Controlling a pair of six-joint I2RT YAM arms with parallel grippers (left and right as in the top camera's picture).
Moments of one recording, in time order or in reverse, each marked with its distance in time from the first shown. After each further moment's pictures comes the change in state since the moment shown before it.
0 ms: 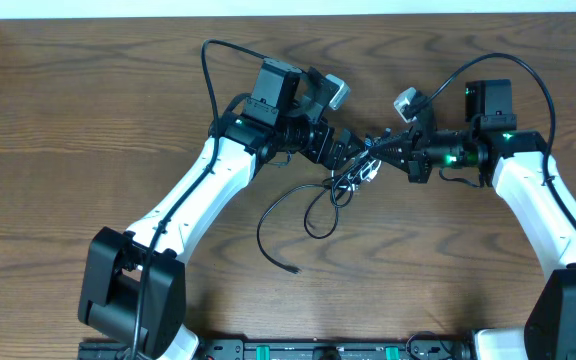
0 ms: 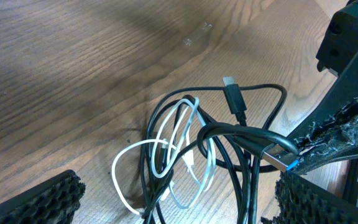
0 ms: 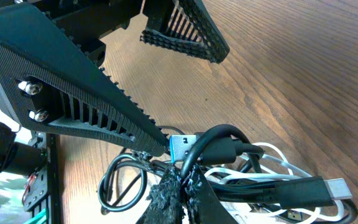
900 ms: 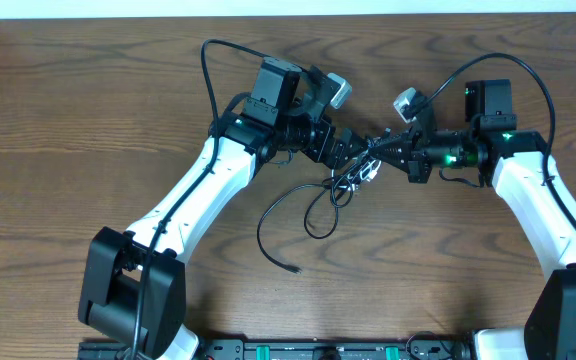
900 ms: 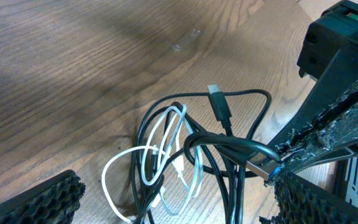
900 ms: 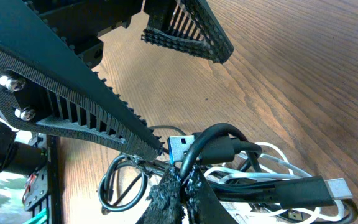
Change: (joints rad) left arm 0.000 0.000 0.000 0.023 0.040 -0.004; right arm 0.000 0.000 0.000 -0.001 0.000 0.000
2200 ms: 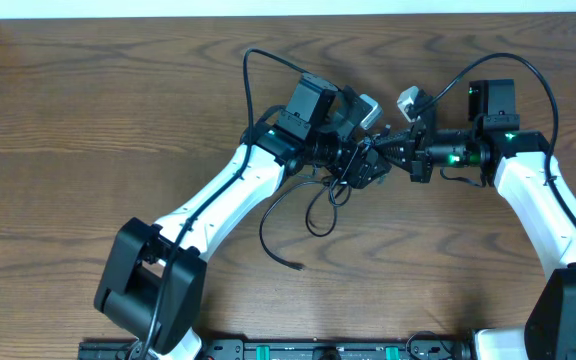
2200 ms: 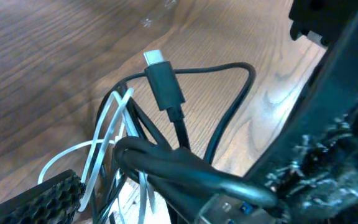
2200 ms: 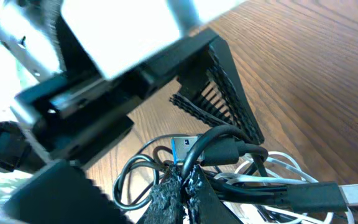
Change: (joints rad) left arm -0.122 0.051 0.000 0.013 -0.052 -0.002; right arm -0.011 0.000 -0.003 0.015 -0.082 -0.027
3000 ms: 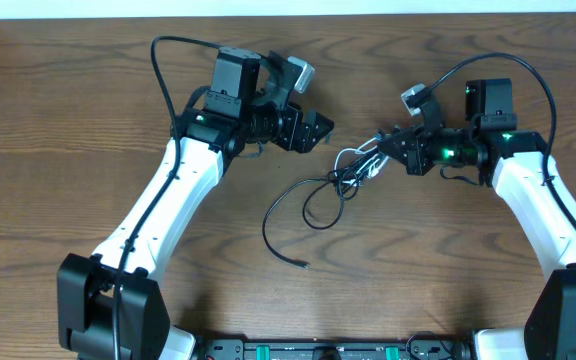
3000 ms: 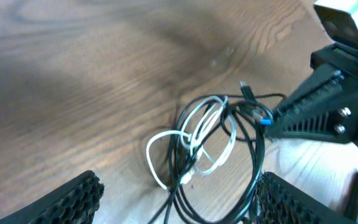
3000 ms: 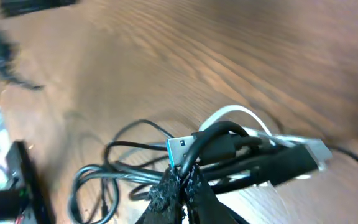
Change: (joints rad) left arm 0.240 -0.142 0.000 -0.098 0.023 -0.005; right arm 0.011 0.000 0.000 0.003 0.306 0.309
